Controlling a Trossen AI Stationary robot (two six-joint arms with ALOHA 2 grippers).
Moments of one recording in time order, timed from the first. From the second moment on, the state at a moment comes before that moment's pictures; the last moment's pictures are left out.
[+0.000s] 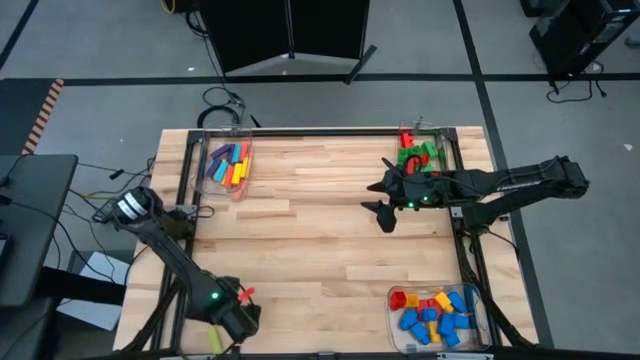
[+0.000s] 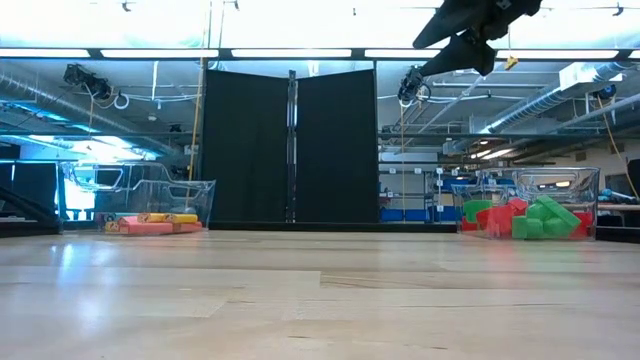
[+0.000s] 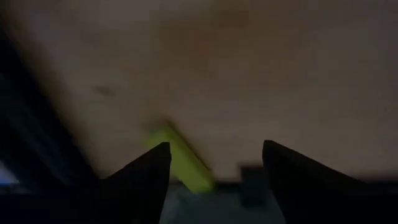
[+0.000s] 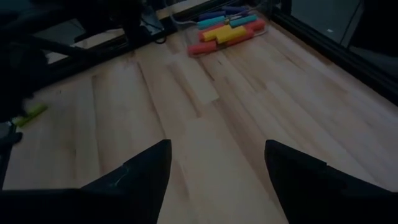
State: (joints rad) left arm -0.83 1.73 1.18 -0.92 0.25 -2.27; right arm 0.08 1.08 0.89 -0.39 0.29 0.44
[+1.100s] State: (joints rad) left arm -0.96 1.88 1.18 -0.72 0.36 -2.43; right arm 0.08 1.08 0.89 -0.39 0.32 0.41
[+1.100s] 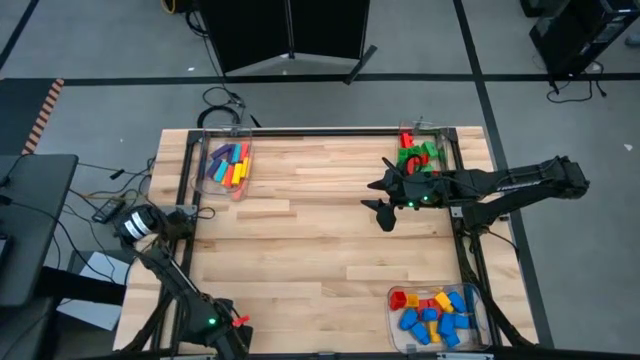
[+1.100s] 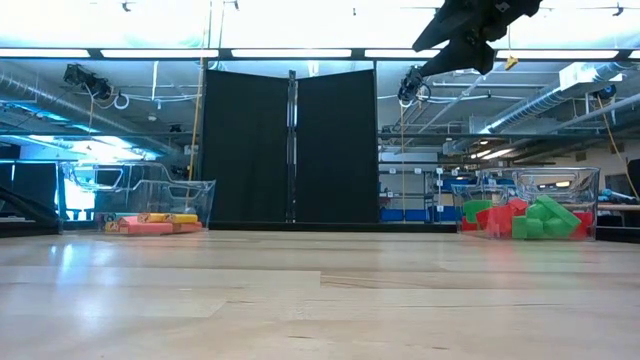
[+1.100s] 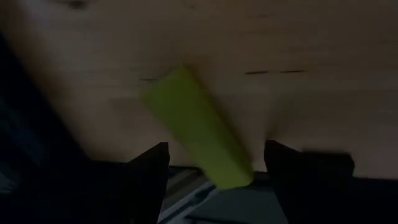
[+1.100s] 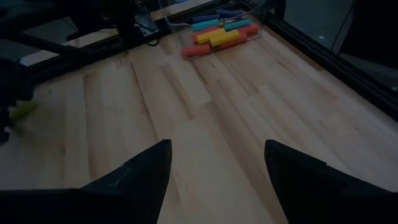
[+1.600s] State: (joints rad) left arm -0.97 1.96 1.19 -0.61 0.36 -2.41; right arm 0.08 1.08 0.89 -0.40 0.30 0.41
